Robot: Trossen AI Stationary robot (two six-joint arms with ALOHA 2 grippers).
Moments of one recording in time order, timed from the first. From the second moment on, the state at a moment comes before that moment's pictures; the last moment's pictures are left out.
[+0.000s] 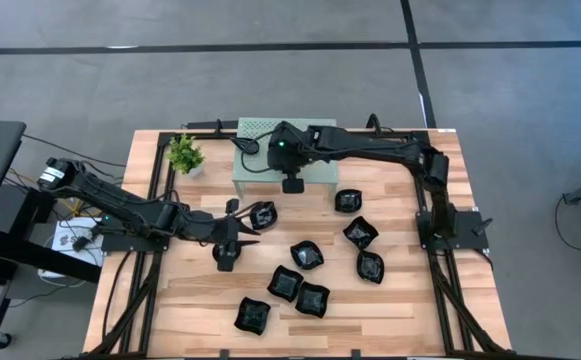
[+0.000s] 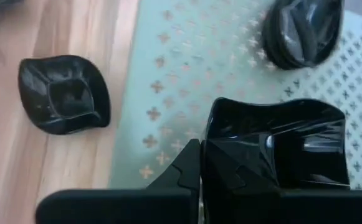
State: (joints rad) left arm -0.34 1.12 0.59 0.09 -0.29 0.07; right arm -0.27 1.99 1.84 -0.77 0.05 -0.44
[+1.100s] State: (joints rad) left arm -0.34 1.12 0.59 0.10 -0.30 0.07; right arm -0.23 1.96 1.88 -0.80 0.14 -0.36
